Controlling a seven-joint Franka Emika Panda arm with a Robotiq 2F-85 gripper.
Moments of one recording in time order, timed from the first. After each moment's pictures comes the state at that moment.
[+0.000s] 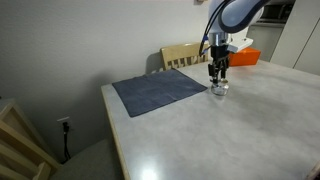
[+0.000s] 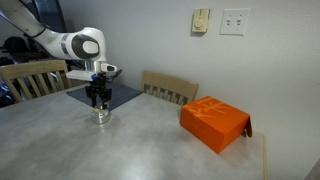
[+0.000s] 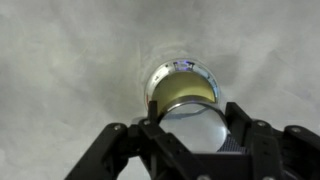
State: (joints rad) arm 0.16 0.68 0.06 -1.66 -0.14 2.18 0.09
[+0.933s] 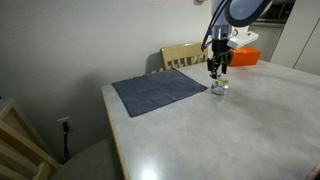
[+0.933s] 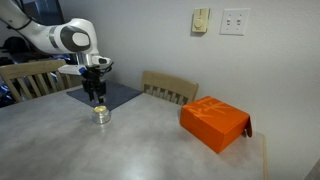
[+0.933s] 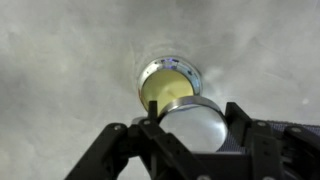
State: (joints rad) arm 0.21 0.58 0.04 -1.76 -0.18 2.25 0.26
